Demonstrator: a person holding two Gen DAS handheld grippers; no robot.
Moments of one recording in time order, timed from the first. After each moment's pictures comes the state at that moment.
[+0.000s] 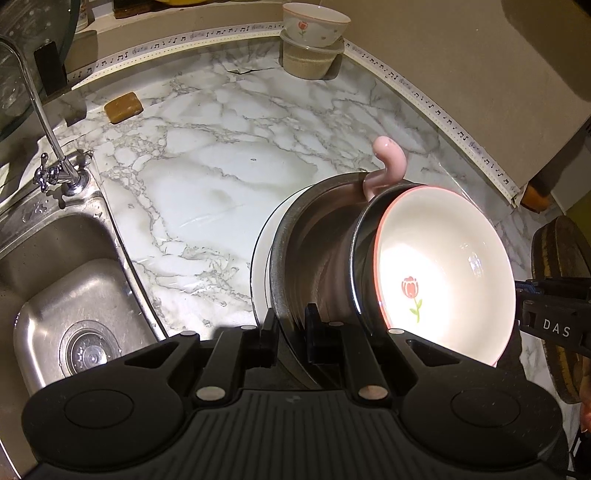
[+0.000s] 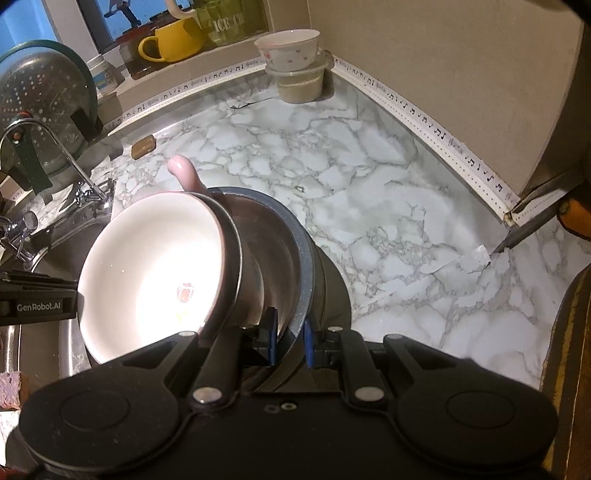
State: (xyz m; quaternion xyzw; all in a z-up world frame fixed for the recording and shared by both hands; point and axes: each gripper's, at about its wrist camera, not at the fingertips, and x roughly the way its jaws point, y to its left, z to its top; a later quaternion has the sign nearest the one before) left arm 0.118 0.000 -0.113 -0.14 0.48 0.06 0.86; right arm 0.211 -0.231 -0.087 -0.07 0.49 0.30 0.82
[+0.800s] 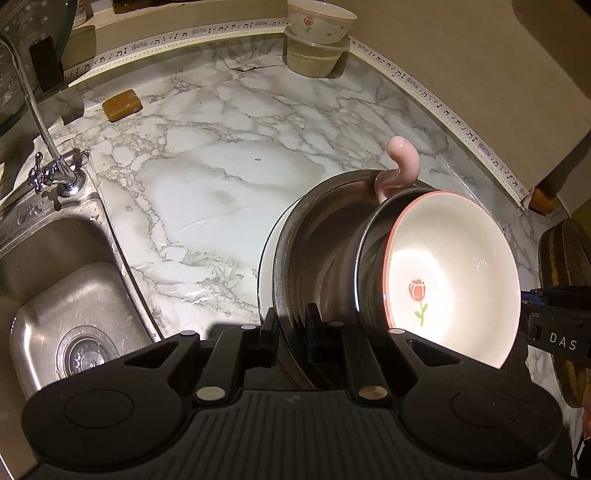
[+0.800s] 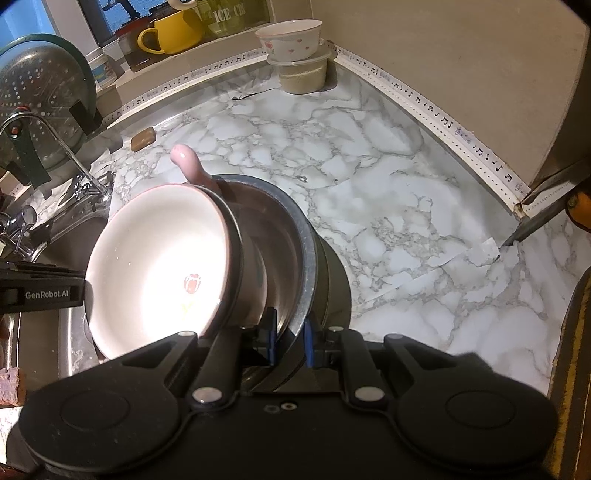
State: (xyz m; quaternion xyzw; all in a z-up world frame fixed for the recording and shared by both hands) left arm 0.128 0.007 -0.122 -0.14 0.48 0.07 0.86; right arm 0.213 -0.226 -0.094 -0.07 0.50 0.30 0.81
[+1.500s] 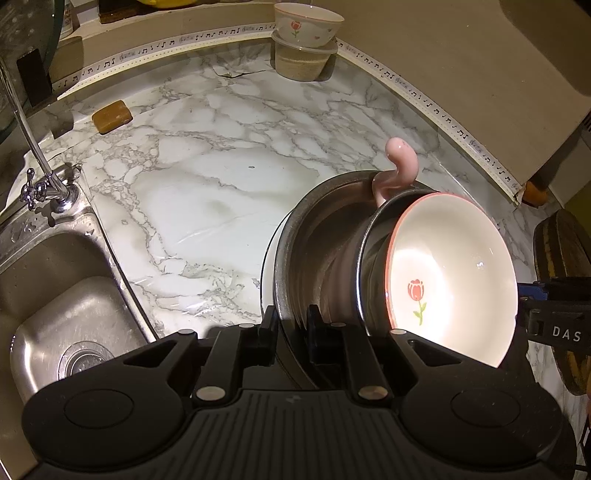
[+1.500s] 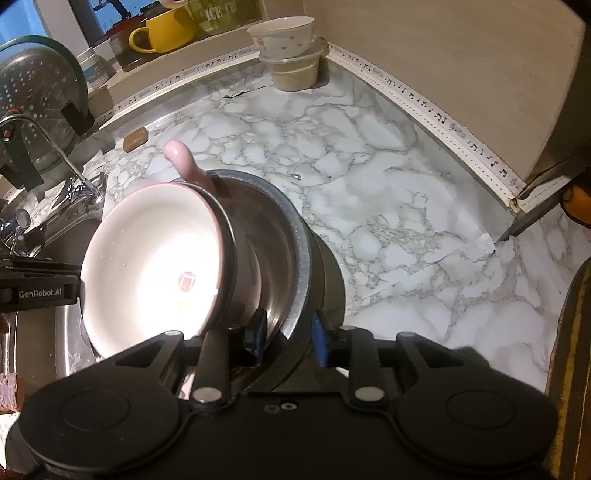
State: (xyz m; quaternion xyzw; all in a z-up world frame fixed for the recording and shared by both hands) left arm 0.129 0.013 -0.121 -0.13 0.47 0.05 0.87; right arm 0.214 -0.227 -0.094 -0.07 0.50 0.29 0.81
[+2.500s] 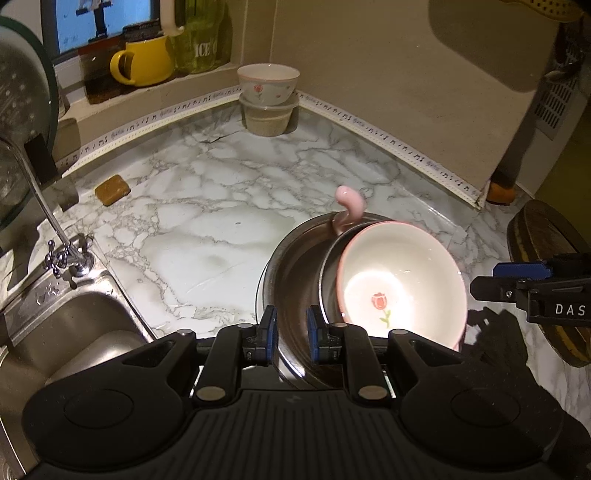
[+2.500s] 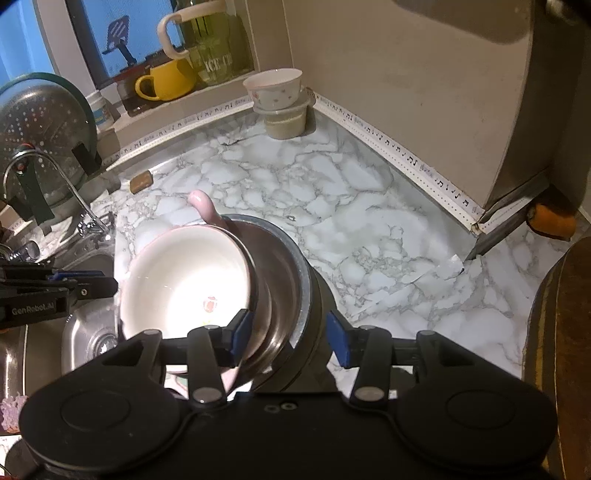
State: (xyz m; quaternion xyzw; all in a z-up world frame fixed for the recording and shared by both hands) left arm 0.095 -0.003 -0.072 -0.06 0.41 0.02 0.91; right arm 0.185 -0.241 -0.054 -0.04 0.45 0.27 0.85
